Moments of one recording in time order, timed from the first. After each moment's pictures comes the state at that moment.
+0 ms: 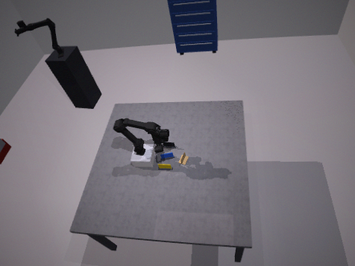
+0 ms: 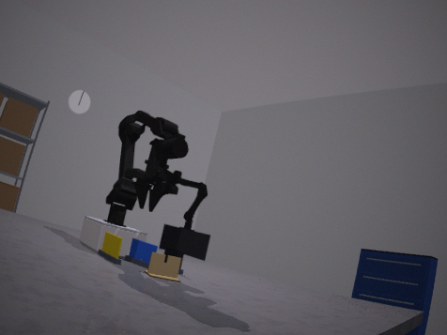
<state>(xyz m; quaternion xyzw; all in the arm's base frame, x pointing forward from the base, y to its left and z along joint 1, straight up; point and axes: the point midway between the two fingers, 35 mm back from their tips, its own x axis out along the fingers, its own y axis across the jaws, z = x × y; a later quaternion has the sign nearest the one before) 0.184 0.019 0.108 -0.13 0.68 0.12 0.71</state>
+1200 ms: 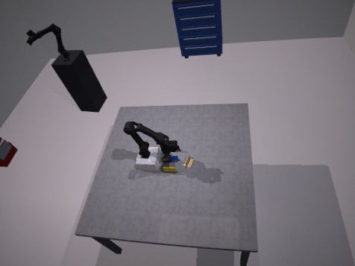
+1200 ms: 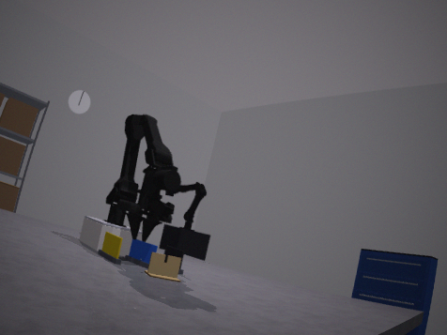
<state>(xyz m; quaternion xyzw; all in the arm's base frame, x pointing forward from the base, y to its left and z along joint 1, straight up) 0.191 0.017 0.016 -0.13 0.68 0.12 0.71</state>
